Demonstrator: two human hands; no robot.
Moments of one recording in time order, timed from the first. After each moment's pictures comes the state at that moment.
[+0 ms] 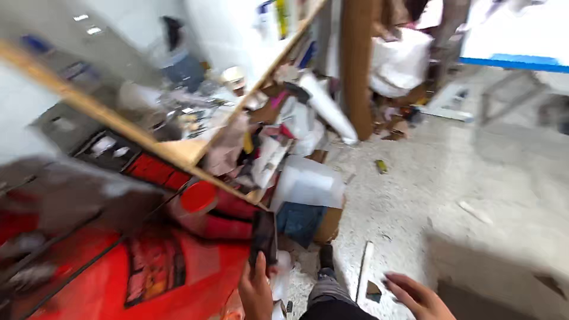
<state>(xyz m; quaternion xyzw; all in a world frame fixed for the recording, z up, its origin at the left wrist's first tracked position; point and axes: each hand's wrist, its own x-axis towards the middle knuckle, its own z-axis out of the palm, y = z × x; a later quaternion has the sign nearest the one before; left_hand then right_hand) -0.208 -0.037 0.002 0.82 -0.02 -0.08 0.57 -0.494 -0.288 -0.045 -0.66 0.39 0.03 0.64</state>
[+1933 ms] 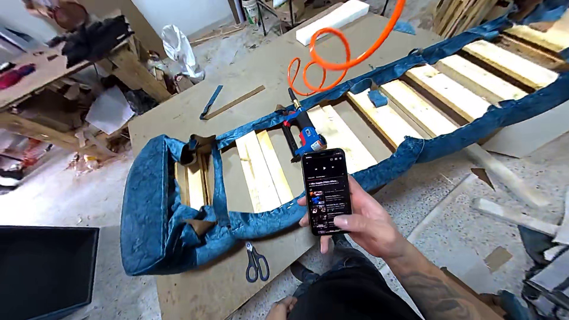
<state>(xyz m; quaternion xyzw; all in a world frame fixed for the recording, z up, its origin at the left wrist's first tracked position) -1.080 -0.345 -0.068 0.00 0.83 0.32 0.46 -1.257 -0.047 0.113 -0.21 0.37 -0.89 0.18</state>
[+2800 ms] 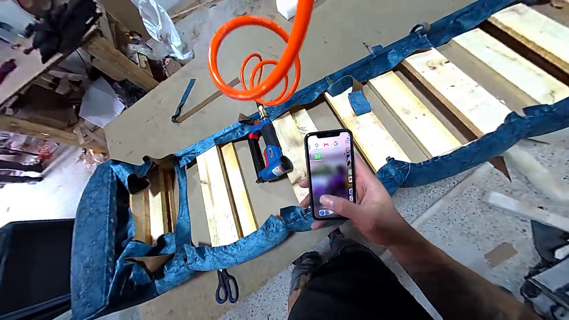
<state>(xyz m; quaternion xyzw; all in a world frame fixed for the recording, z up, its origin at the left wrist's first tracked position) -1.132 -0.148 -0.158 -0.15 0.87 0.19 0.42 -1.367 0.084 0.105 -0.11 0.42 -0.89 0.15</state>
